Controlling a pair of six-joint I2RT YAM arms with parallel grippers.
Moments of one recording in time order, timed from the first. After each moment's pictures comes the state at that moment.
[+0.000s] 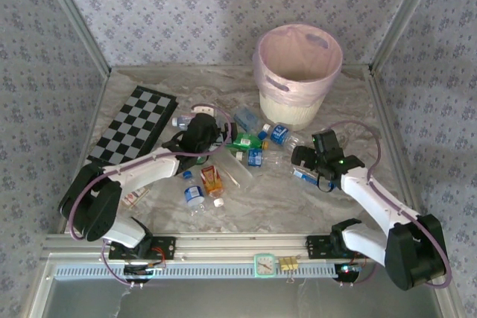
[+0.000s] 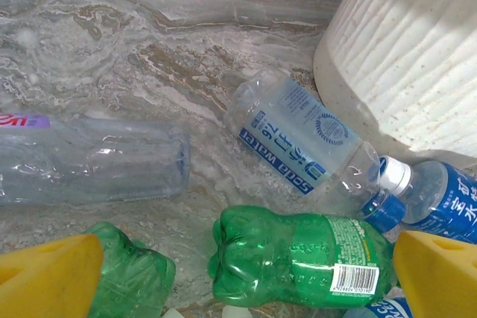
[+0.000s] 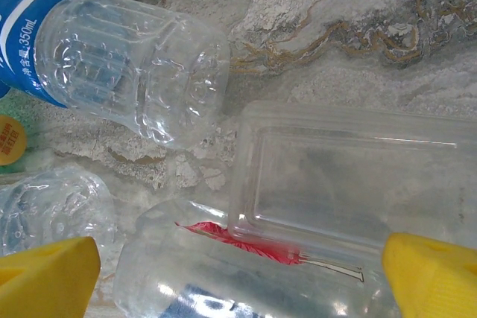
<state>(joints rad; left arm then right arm) -0.71 1.46 0.85 0.05 -0.28 -0.54 0.32 1.08 0.60 -0.48 0.11 0.55</state>
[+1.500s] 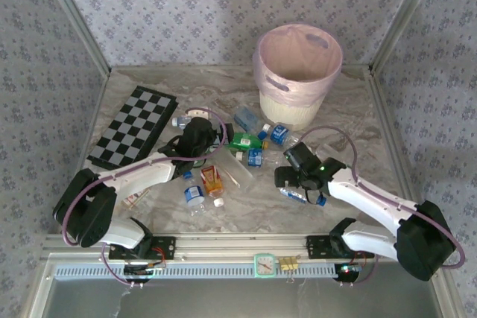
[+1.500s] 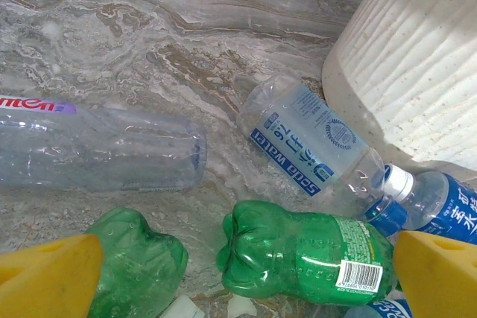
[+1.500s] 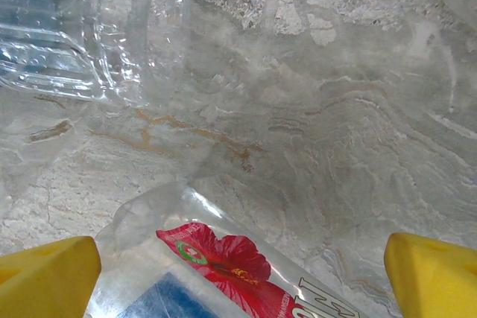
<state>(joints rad) -0.71 1.41 0.78 0.09 -0.30 -0.59 0.67 1.12 0.65 -0.69 0.17 0.59</state>
